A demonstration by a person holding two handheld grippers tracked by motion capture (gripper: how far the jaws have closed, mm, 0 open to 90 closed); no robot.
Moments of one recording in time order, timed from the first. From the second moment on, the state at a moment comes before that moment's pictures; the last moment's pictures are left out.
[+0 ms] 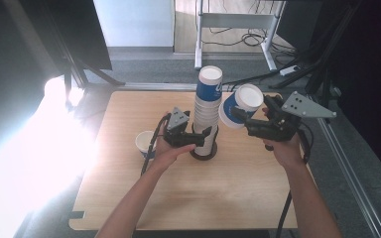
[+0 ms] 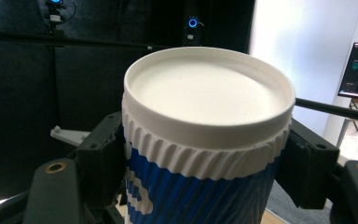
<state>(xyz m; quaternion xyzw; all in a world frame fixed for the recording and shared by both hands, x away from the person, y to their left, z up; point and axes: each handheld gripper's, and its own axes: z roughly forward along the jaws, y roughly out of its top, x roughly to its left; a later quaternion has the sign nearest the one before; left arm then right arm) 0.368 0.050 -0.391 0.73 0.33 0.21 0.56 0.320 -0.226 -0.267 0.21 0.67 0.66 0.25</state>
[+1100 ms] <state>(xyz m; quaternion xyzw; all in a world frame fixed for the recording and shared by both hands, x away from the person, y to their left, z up) 0.291 0.090 -0.451 0.75 0.32 0.13 0.57 0.307 -0.203 -0.396 0.24 0.72 0.62 0.17</state>
